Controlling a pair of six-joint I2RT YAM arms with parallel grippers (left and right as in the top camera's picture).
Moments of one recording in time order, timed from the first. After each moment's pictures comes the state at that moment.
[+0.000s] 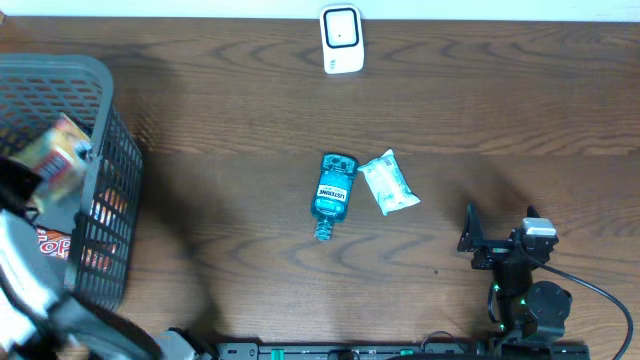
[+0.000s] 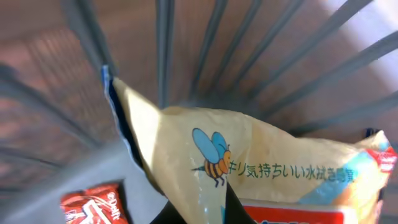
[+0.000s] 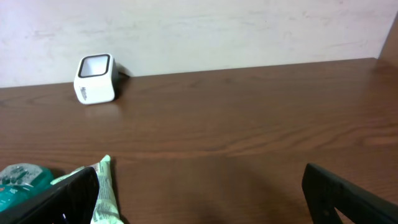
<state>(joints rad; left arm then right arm) 0.84 1.48 1.10 -0.37 0.12 -0.27 -0.09 0.01 0.05 -0.16 -0.09 0.09</state>
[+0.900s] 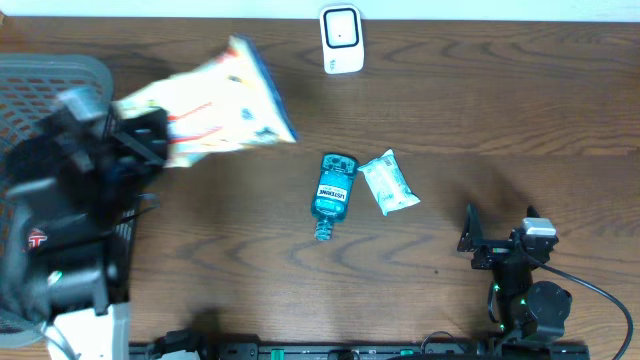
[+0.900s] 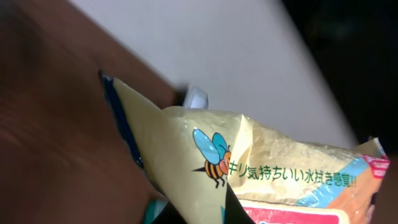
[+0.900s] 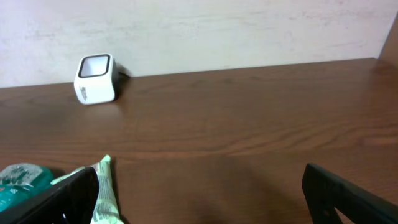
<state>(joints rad) 0.18 0.94 1.10 -0.55 0.49 -0.74 -0.09 0.01 0.05 -0.16 -0.09 0.09</state>
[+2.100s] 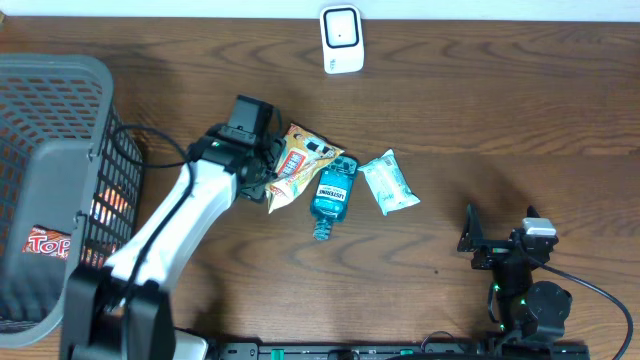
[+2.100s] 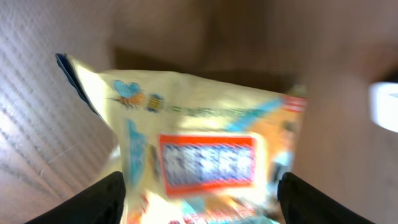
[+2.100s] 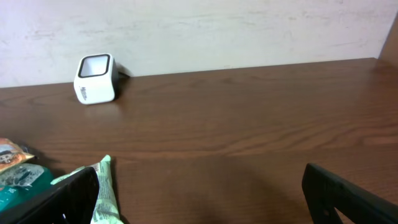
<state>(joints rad) -0.32 1.56 1.10 -0.67 -0.01 -1.48 -0.09 0.01 0.05 -0.16 -0.09 0.09</state>
